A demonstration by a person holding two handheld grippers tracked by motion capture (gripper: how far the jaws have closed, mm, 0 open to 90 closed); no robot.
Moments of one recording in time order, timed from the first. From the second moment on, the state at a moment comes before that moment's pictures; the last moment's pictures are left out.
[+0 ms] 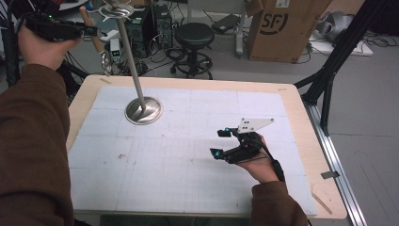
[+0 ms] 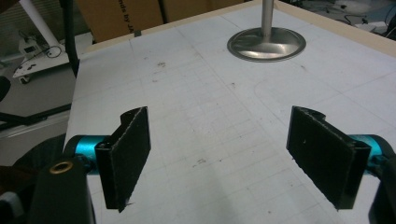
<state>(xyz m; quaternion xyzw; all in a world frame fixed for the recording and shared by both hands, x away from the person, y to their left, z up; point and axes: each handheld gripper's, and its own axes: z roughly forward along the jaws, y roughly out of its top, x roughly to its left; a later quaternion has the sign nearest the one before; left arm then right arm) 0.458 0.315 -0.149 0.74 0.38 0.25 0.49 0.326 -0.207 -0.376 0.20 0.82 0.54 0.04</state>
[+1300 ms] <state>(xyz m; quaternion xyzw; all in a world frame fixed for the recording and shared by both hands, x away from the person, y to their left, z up) 0.465 0.294 -0.162 0.75 0.39 0.25 0.48 0.328 -0.209 -0.379 0.20 0.82 0.54 0.04</state>
